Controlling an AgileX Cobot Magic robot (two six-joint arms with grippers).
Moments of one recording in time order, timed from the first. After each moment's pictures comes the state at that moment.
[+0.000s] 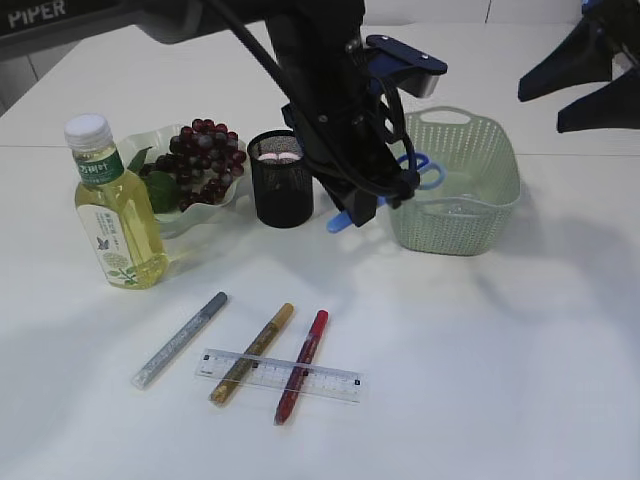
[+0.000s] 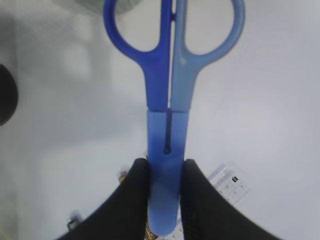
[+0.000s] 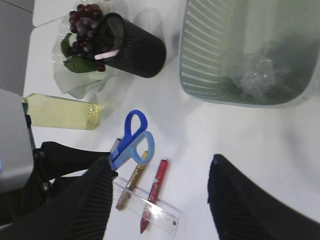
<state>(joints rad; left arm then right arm) -0.74 2.21 -2.08 -0.02 1.24 0.16 -0.14 1.56 -1.29 0.84 1.02 -0.39</state>
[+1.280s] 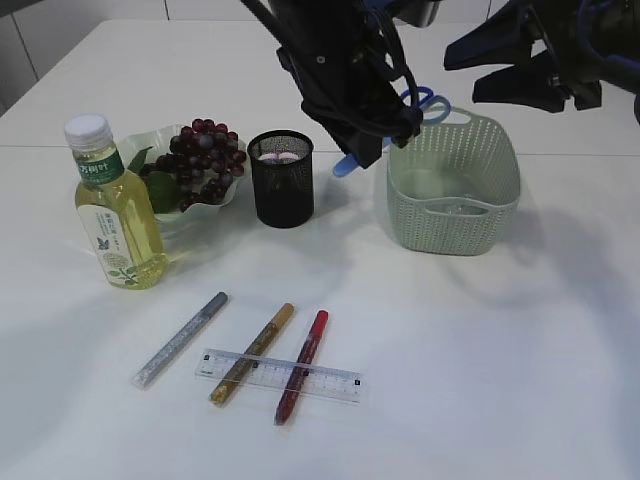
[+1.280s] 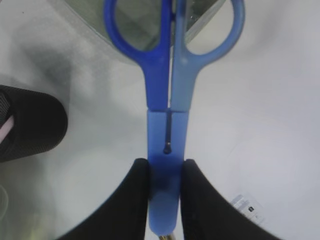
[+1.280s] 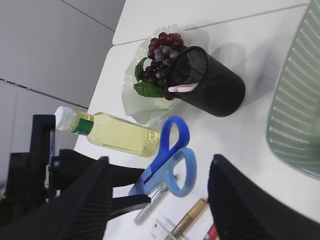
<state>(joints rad) -0.73 2.20 -2.21 0.02 1.23 0.14 -0.06 1.67 -1.29 1.23 0.94 -0.75</state>
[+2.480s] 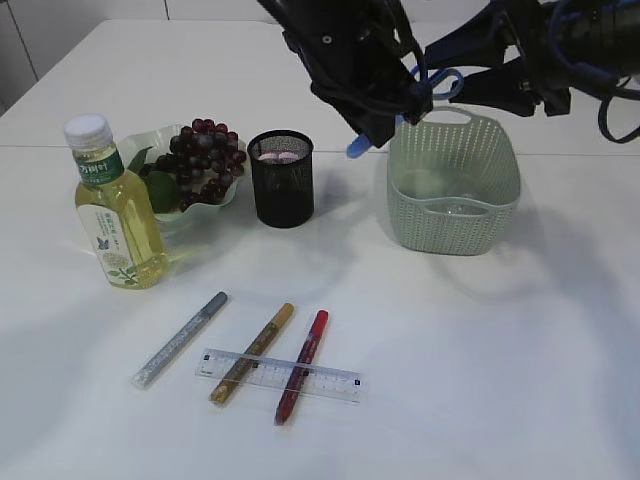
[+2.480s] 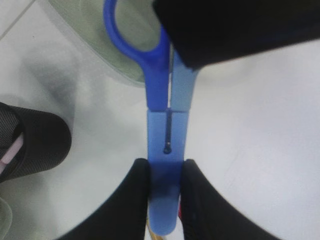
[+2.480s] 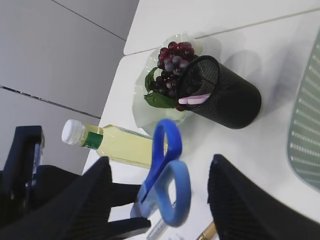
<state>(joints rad) -0.73 2.20 -2.25 0.00 1.21 0.13 -0.02 1.73 -1.29 1.34 0.91 -0.82</state>
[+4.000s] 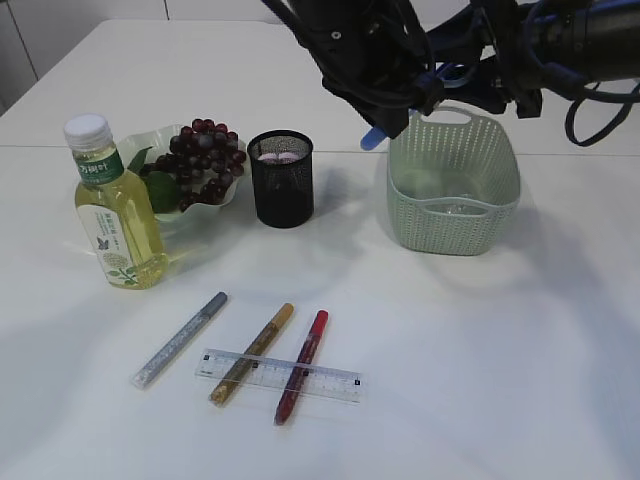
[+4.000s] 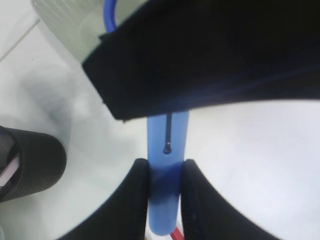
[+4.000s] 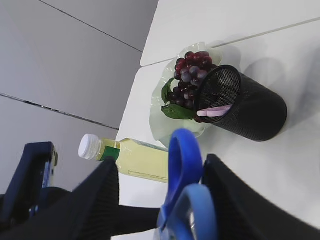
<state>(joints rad) -0.73 2.20 -2.25 -0.02 1.14 0.13 0.01 1.77 -1.29 1.48 0.89 -0.87</state>
